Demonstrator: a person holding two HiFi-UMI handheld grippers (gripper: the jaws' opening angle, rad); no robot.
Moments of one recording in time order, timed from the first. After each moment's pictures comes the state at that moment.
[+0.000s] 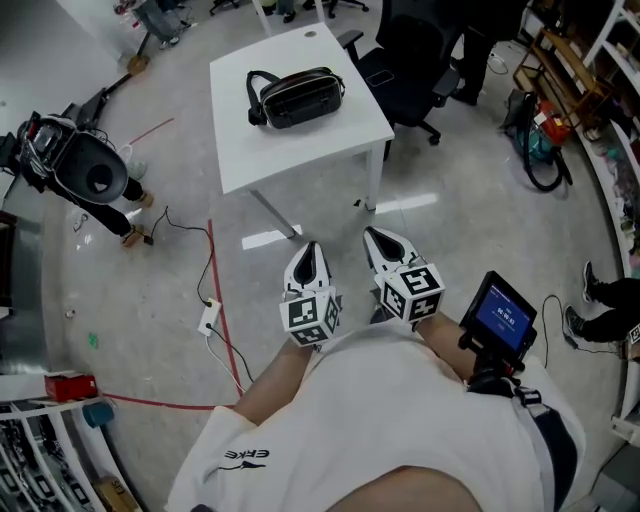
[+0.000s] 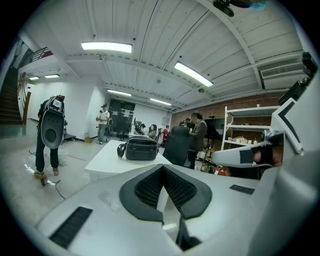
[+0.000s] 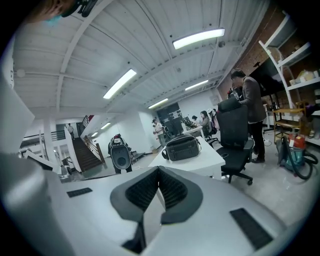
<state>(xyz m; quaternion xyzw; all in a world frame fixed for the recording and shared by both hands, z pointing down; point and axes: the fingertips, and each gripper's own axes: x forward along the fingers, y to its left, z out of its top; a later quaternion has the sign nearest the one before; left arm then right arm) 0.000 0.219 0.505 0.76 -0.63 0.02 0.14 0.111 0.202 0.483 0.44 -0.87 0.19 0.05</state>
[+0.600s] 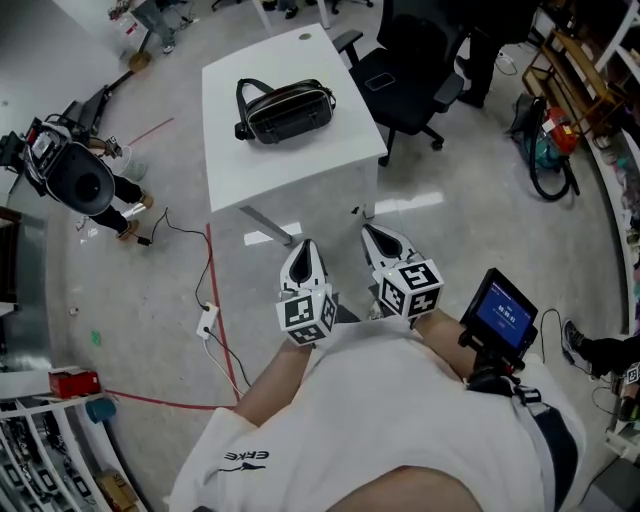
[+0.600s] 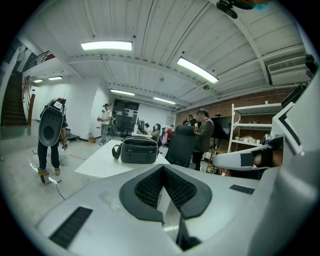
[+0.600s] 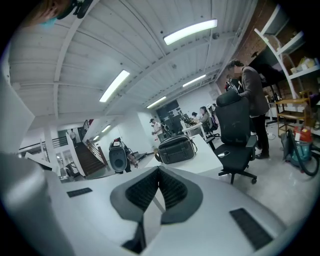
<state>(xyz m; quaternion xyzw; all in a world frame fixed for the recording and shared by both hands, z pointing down) 0.033 0.143 0.505 0.74 -0.66 0.03 0.14 0.149 0.120 0.492 0.42 -0.88 0.22 0.04</state>
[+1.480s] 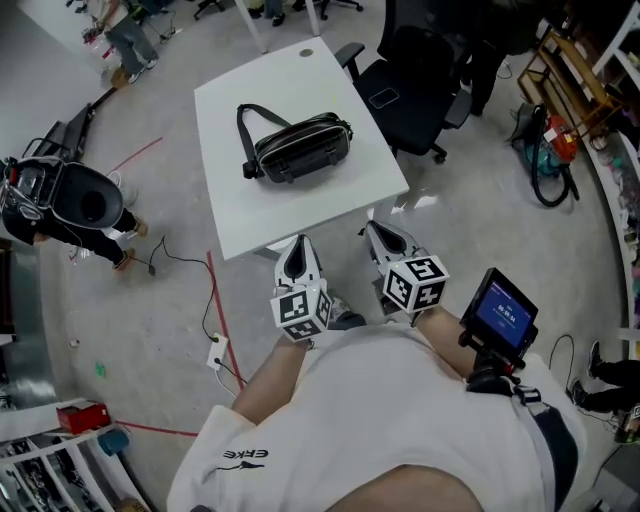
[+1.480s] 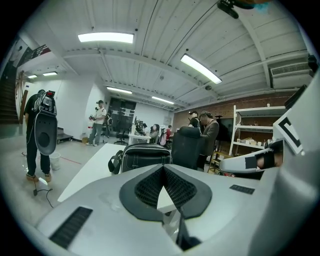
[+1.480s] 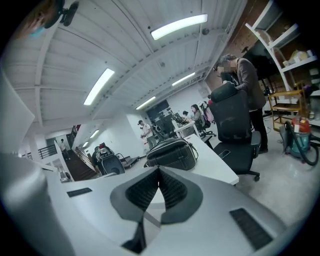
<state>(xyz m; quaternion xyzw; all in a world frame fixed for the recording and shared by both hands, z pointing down) -0.052 -0.008 0.502 0.76 -0.63 0.02 0.14 0.088 -0.022 0.498 0.46 -0.85 0.26 0.03</state>
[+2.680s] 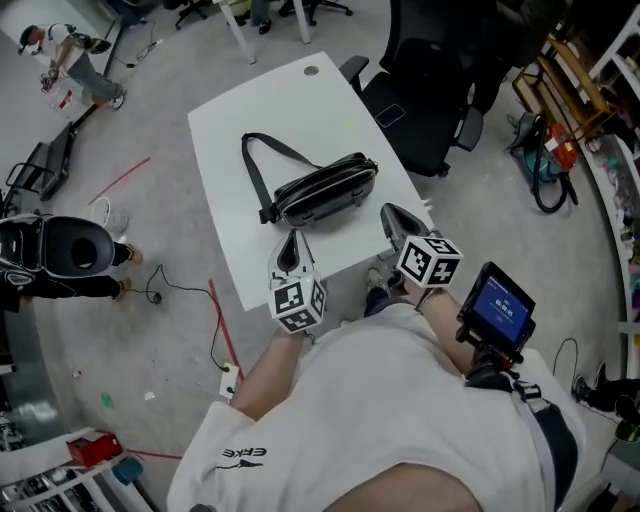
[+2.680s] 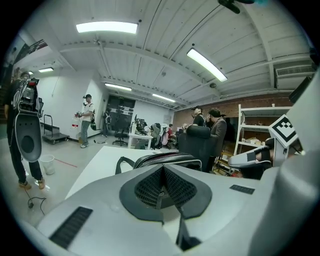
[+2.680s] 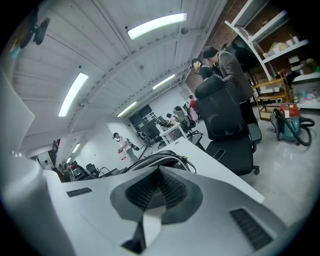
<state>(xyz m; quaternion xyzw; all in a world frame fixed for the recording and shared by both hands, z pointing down) -0.132 -0.167 0.514 0.77 -0.62 0.03 0.15 0.068 -0.191 0.514 0.53 -0.78 0.32 -0.02</state>
